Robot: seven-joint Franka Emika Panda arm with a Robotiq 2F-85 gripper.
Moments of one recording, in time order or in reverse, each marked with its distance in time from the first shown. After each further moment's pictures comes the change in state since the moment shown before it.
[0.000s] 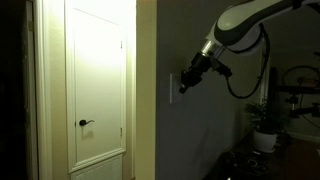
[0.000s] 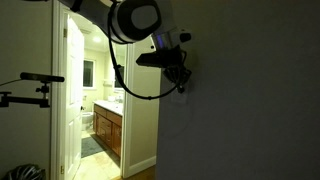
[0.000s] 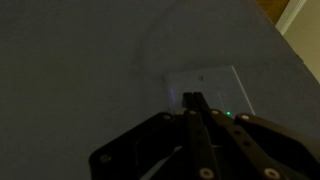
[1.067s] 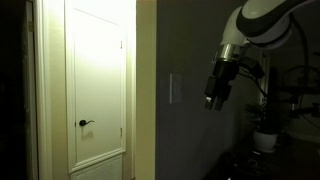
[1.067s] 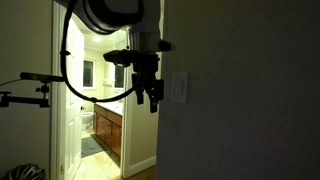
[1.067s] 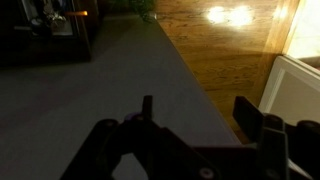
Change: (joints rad) arm -0.013 -0.186 0.001 -0.179 -0.006 -0.410 0.006
